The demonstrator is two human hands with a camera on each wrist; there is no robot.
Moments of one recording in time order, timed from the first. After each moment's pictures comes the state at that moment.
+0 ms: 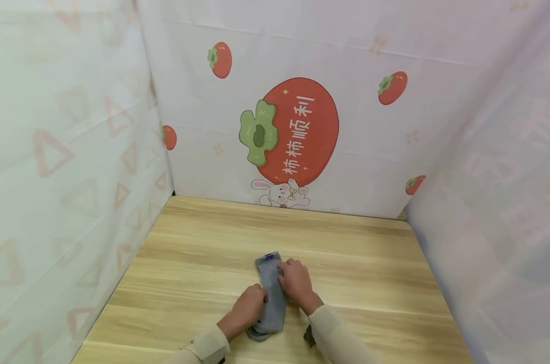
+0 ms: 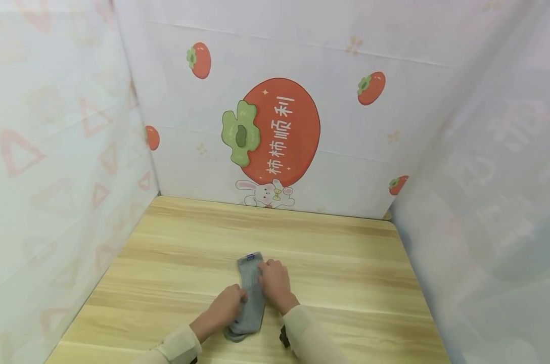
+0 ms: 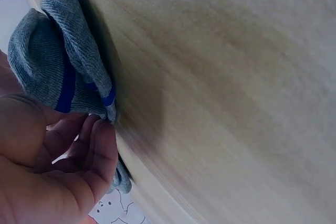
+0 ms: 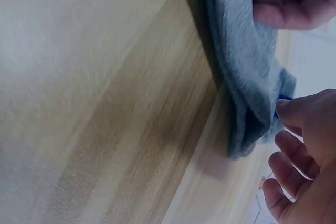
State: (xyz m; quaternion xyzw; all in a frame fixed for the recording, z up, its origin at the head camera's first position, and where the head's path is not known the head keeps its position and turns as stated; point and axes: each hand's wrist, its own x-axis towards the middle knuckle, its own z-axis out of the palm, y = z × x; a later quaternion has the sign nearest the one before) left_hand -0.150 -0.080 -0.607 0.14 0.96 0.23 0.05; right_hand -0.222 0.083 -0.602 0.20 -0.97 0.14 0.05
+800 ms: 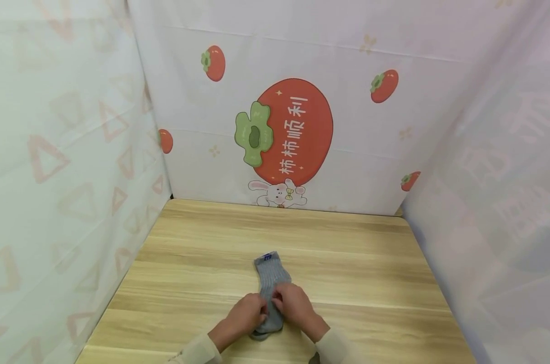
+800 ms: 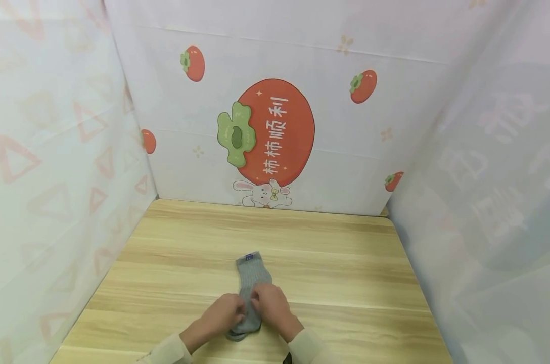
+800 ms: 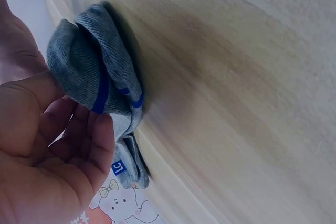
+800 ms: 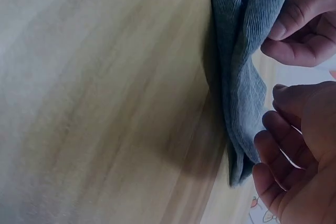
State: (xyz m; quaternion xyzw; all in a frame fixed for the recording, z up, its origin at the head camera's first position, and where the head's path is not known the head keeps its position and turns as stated) left_hand -0.126 -0.088 -0.590 0.22 0.95 0.23 0.02; right_hand -0.166 0.093 -0.600 0.27 -0.94 0.22 0.01
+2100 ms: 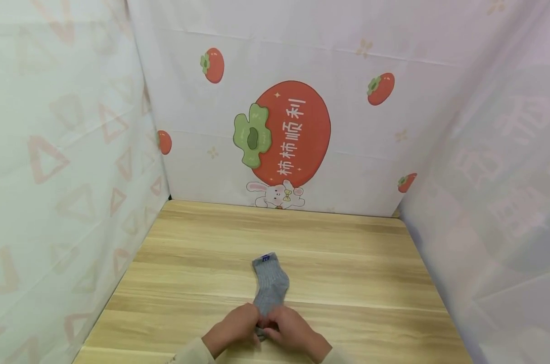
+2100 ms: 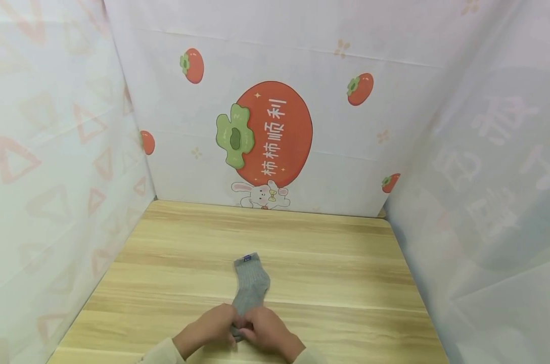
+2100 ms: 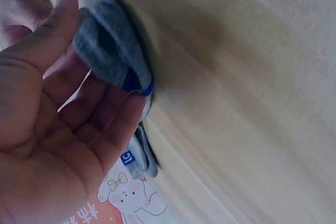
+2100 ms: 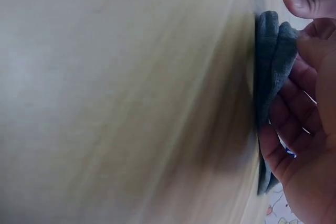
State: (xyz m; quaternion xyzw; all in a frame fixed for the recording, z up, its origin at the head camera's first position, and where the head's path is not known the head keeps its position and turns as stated) left_hand -0.111 -0.094 -0.581 0.29 0.94 0.17 0.08; right_hand -0.128 0.106 -0.616 0.40 -0.88 0.26 -0.05
